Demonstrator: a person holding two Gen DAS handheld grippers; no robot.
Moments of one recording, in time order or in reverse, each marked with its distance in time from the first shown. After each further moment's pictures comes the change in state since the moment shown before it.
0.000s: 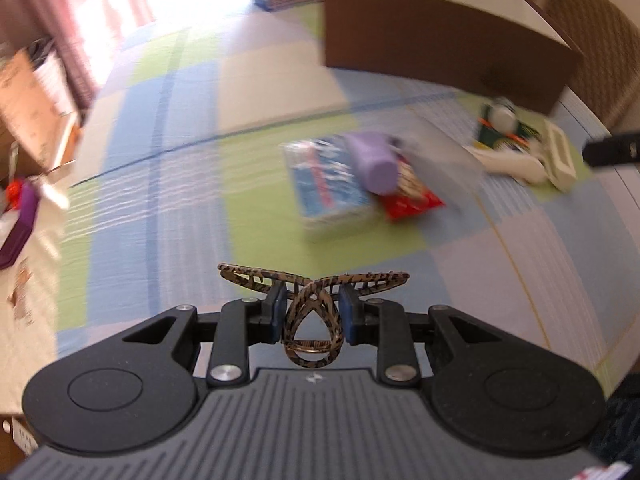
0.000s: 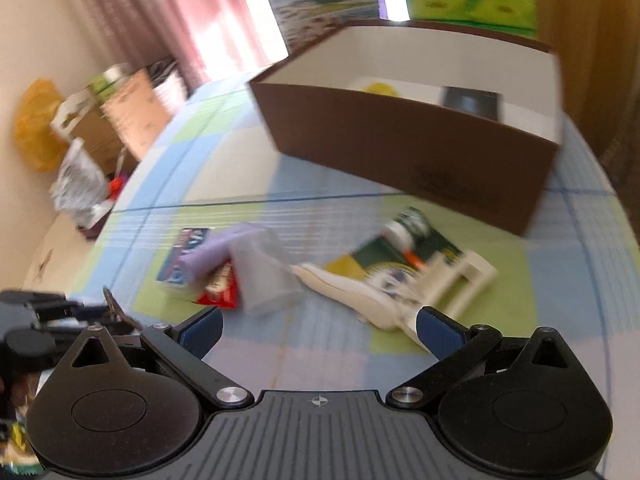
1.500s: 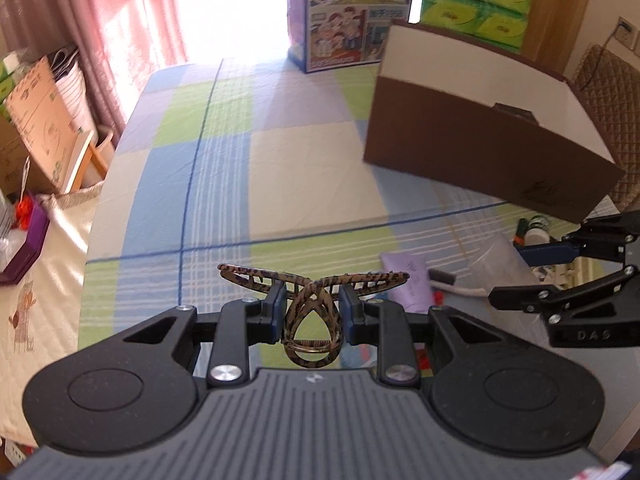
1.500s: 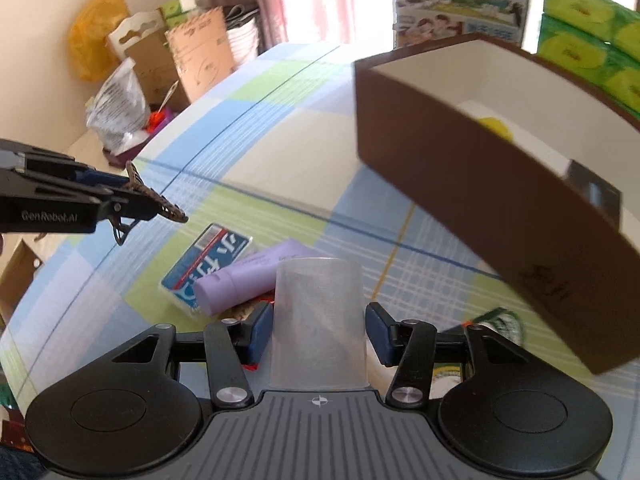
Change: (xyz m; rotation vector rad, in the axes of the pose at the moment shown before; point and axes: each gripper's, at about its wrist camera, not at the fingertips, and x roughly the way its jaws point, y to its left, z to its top) left arm 0.008 0.024 0.088 -0.068 -0.104 -0.001; right arm 0.078 0.043 0.043 -0.311 0.066 0.045
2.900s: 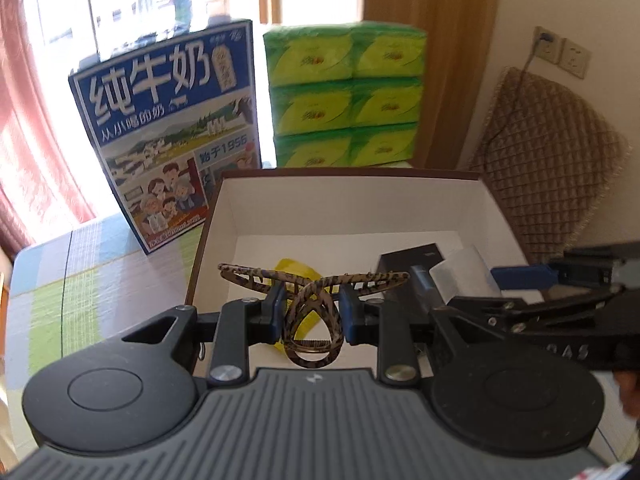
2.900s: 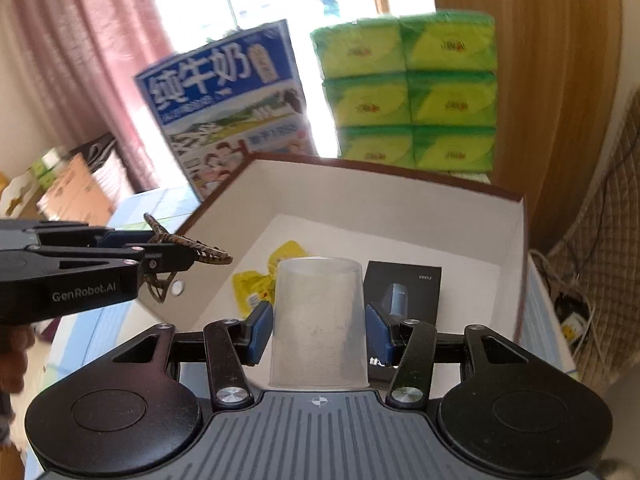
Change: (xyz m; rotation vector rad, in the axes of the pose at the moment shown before) left arm 0.068 -0.140 0.205 0.223 -0.132 -0.203; right arm -0.063 -0.169 0.090 0.407 -0.202 -0.190
